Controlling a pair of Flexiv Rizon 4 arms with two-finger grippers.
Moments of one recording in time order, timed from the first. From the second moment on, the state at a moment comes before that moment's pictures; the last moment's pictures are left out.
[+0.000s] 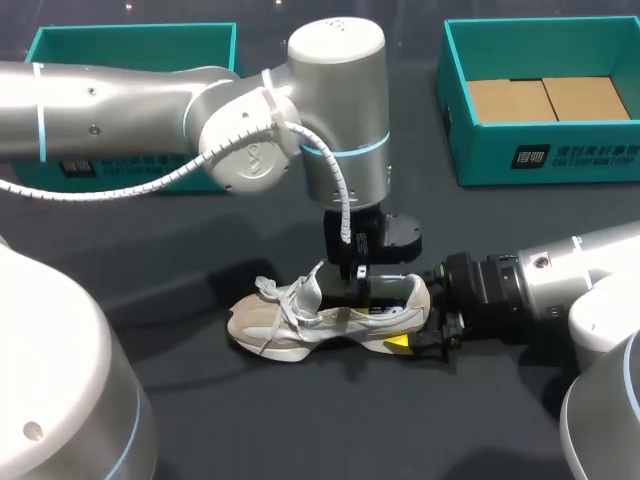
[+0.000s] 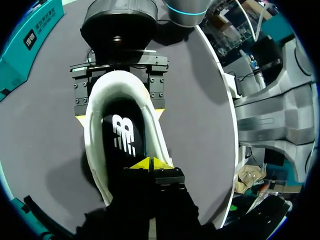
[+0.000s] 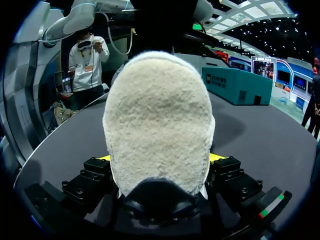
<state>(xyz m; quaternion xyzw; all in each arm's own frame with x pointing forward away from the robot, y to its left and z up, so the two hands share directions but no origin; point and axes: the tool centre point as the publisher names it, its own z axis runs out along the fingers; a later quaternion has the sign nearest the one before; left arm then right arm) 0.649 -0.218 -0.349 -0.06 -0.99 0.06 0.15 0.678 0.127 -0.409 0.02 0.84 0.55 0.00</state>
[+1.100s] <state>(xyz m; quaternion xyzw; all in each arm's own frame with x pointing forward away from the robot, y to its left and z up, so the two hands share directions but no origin) 0.666 -0.222 -0.391 -0.07 -0.99 0.07 0.02 0.678 0.127 -0.409 0.02 0.84 0.55 0.00</state>
